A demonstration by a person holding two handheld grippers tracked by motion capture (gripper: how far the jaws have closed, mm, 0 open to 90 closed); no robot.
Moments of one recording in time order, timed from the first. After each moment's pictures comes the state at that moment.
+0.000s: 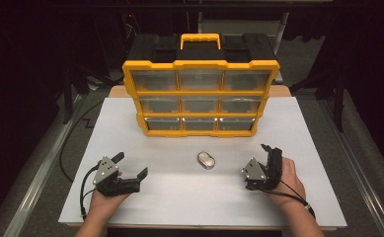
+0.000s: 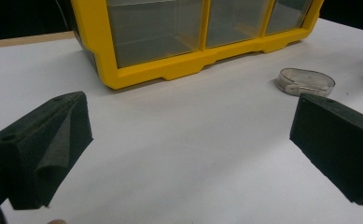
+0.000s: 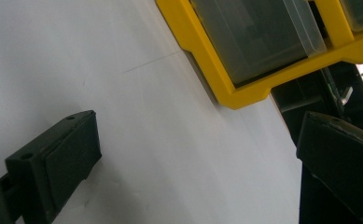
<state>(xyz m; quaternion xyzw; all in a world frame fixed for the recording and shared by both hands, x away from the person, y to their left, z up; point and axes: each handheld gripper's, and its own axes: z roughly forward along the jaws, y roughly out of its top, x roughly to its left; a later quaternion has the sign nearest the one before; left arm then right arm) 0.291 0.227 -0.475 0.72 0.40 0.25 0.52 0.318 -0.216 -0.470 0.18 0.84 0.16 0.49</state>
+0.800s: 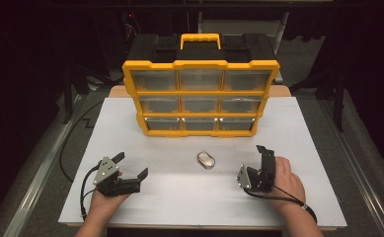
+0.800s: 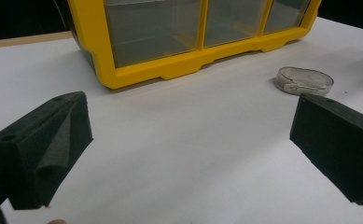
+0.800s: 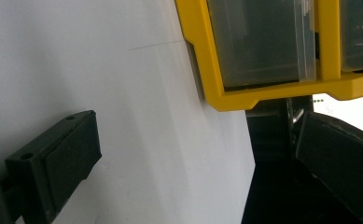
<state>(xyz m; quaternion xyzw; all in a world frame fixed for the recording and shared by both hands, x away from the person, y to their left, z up) 0.291 0.226 -0.475 0.72 0.39 0.25 0.52 0.313 -0.201 -0.477 0.08 0.83 0.05 0.54</state>
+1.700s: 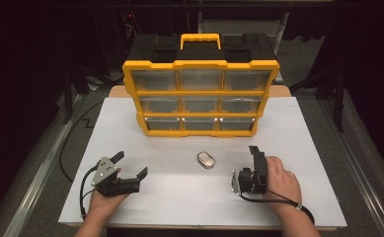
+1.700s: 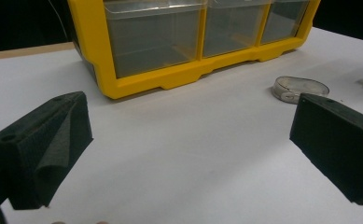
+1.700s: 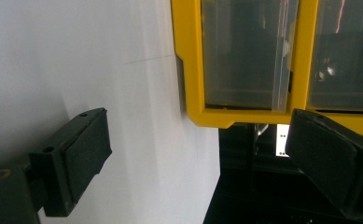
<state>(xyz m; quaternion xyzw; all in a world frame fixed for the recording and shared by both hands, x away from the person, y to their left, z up) 0.290 0.228 -0.474 0.71 0.38 0.26 0.53 0.306 -0.184 -0.479 0.03 0.82 0.01 0.58</state>
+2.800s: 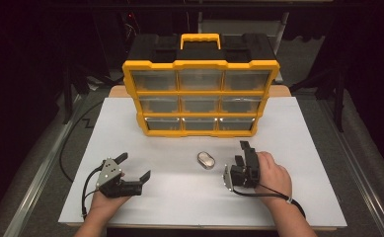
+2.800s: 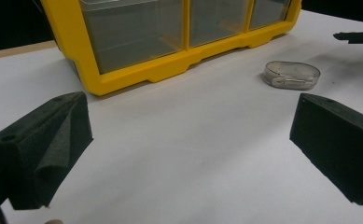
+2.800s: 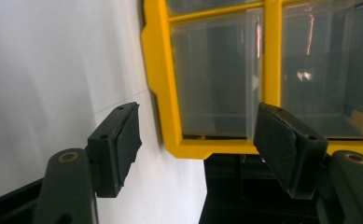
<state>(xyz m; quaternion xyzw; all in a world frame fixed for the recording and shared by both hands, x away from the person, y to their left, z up) 0.290 0.222 -0.477 0.74 0.36 0.25 0.52 0.320 -0.163 -0.472 0.03 0.79 0.04 0.61</state>
